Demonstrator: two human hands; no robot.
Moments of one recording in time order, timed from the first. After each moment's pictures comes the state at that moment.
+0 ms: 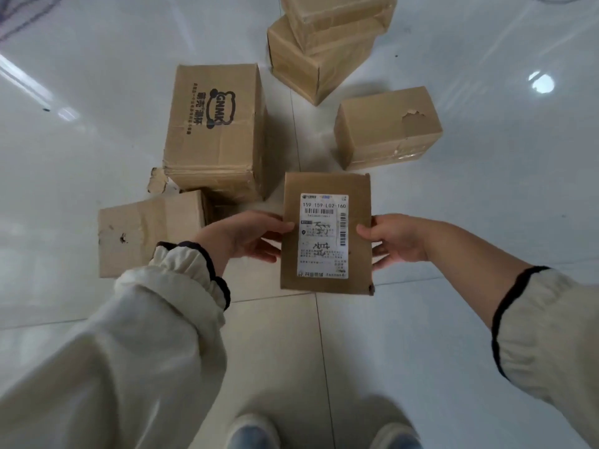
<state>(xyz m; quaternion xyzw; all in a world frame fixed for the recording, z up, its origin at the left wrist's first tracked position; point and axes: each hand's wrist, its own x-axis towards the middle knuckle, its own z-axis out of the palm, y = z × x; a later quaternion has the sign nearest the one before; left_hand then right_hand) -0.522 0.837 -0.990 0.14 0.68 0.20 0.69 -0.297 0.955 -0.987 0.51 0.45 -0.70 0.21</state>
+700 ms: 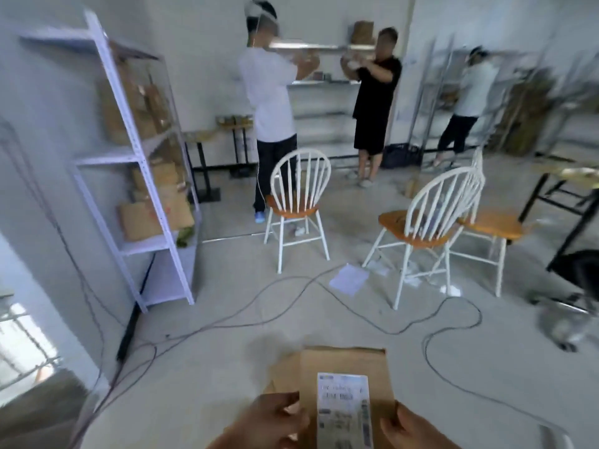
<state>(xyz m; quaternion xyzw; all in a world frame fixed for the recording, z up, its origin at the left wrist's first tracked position) -0.507 0.848 -0.273 0.38 0.56 0.29 0.68 -0.239 0.938 -0.290 0.51 0.84 -0.13 -0.10</state>
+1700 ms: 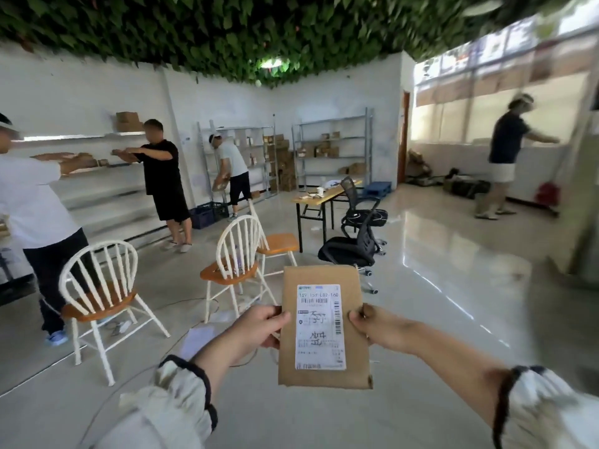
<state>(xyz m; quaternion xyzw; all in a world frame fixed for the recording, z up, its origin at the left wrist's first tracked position) -0.234 0.774 -0.014 0.73 0.43 0.20 0.50 -0.011 0.681 -0.016 0.73 0.55 -0.33 -0.24</state>
